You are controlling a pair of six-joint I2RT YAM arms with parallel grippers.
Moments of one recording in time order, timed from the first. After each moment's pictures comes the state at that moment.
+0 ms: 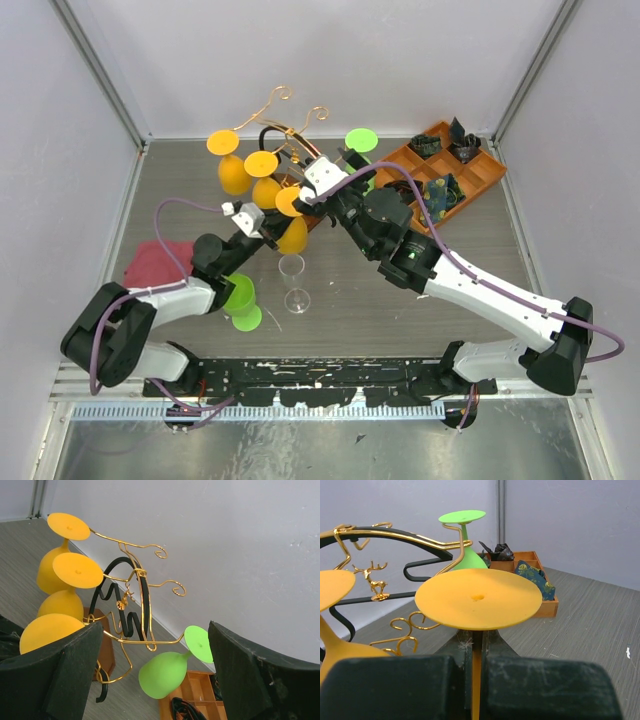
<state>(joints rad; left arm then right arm) -0.56 1.37 0.44 1.26 0.30 -0.04 0.97 1.24 1.18 0.19 0.42 -0.60</state>
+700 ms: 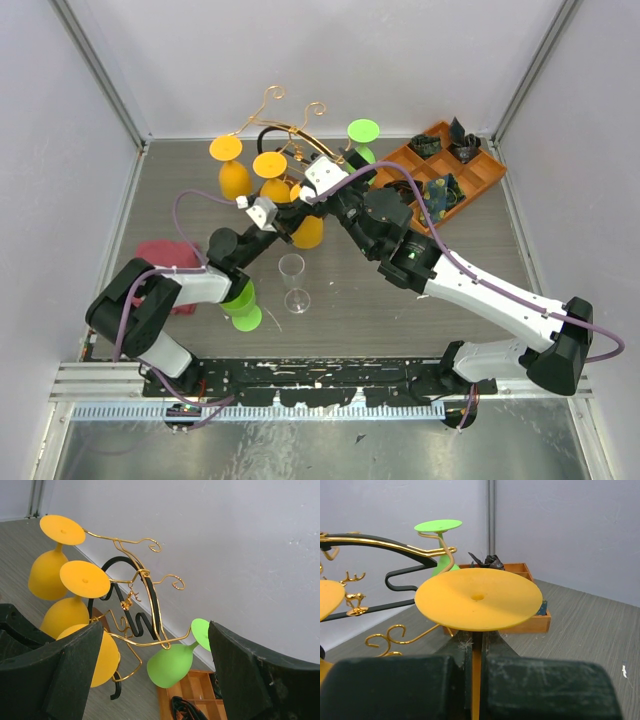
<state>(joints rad) -0.60 1.56 0.55 1.39 0.30 -0.08 0.97 1.24 1.18 0.19 0.43 -0.60</state>
